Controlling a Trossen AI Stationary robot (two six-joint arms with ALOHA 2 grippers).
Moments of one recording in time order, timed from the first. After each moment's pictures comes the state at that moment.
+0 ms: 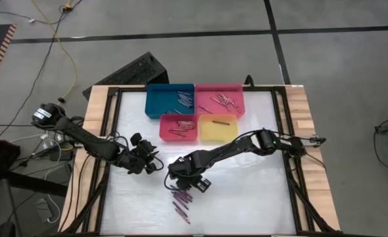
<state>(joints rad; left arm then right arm) -0.43 1.16 0.44 -0.17 -0.72 -0.64 0.24 2.30 1.95 -0.89 -0.07 -0.62</state>
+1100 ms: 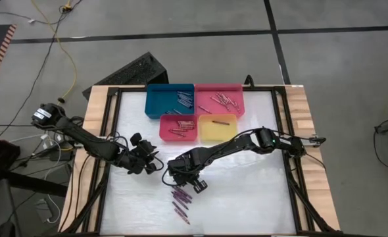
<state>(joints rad) -0.43 1.17 0.44 -0.17 -0.72 -0.64 0.21 2.31 1.95 -0.92 -0.07 -0.39</state>
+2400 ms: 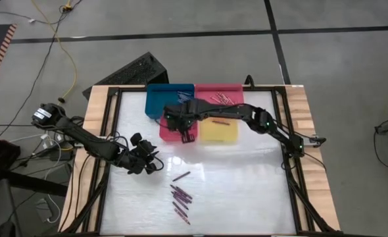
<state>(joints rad) -0.43 1.17 0.44 -0.17 -0.72 -0.63 -0.15 2.31 2.29 -1.13 0.09 -0.41</state>
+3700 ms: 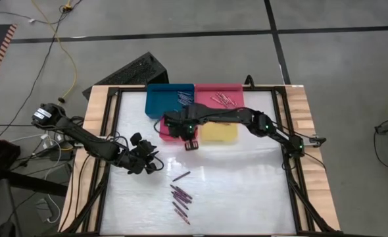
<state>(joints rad) -0.43 1.17 0.44 -0.17 -0.73 -0.63 -0.10 2.33 2.35 -1.30 0.03 -0.31</state>
